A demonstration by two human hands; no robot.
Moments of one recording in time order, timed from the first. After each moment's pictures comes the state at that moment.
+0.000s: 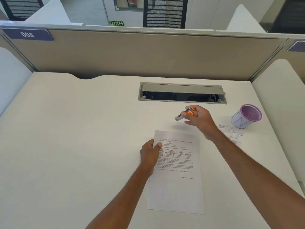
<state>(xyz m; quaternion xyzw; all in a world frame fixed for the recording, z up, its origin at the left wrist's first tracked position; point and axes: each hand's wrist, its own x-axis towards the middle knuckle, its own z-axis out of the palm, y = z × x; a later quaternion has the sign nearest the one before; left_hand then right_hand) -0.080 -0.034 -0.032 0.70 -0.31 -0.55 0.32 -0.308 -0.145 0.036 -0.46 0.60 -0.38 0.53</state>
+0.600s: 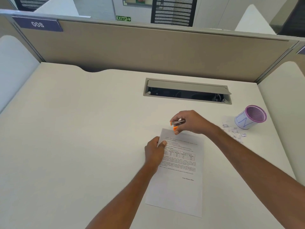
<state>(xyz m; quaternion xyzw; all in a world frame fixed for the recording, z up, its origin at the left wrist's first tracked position) -0.088 -0.022 -0.032 0.71 -0.36 -0.52 0.32 -0.269 -0.146 0.055 -0.73 0.55 -0.05 0.40</state>
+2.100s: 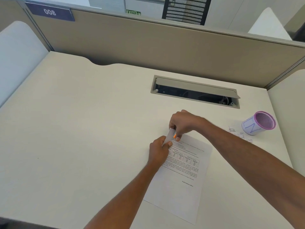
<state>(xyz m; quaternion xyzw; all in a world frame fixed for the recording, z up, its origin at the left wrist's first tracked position) -0.082 -0.022 -0.044 0.69 -0.40 -0.51 0.32 -0.199 -0.164 0.059 -0.83 0.44 0.26 0.22</state>
